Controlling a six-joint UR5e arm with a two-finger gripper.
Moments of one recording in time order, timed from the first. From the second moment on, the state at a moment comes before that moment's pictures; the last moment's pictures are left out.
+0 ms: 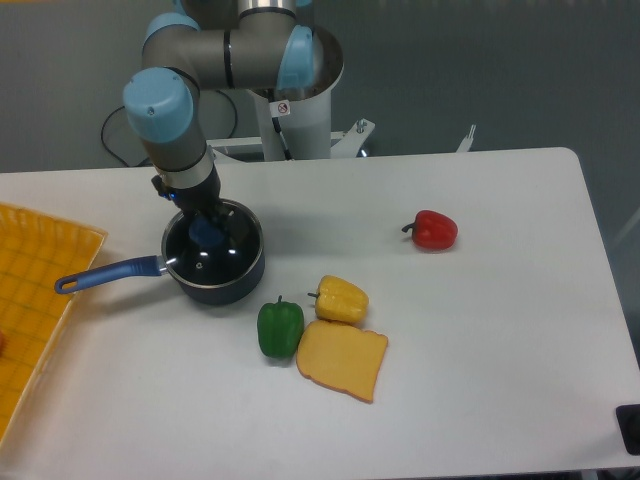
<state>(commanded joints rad) 2.08 -1.69 -1.96 -1.04 1.63 0.65</state>
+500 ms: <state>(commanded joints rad) 2.06 -1.70 -1.96 -1.04 1.63 0.62</state>
